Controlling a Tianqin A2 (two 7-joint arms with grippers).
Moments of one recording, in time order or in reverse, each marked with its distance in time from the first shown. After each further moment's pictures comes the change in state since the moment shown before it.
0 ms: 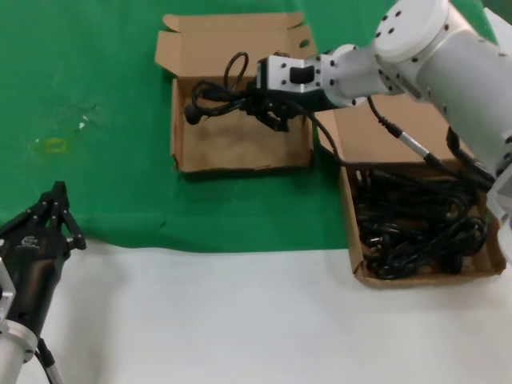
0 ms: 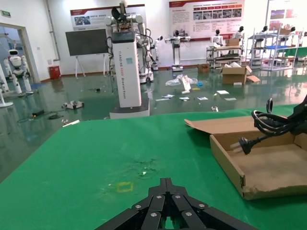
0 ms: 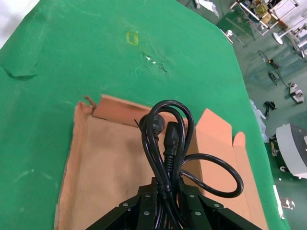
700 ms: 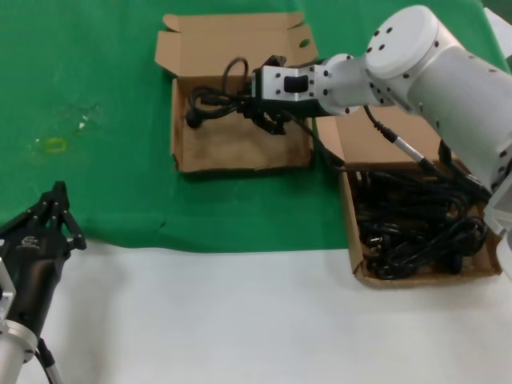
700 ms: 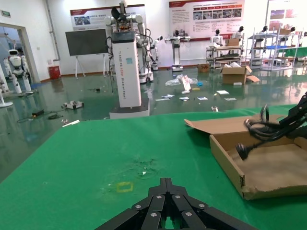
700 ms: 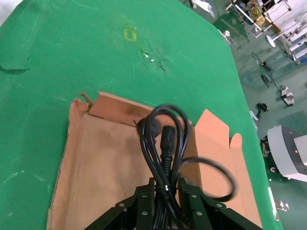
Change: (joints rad) left arm 0.000 0.000 0.000 0.000 0.000 0.000 0.000; right arm -0.033 0.000 -0.078 0.034 0.085 0.080 -0.026
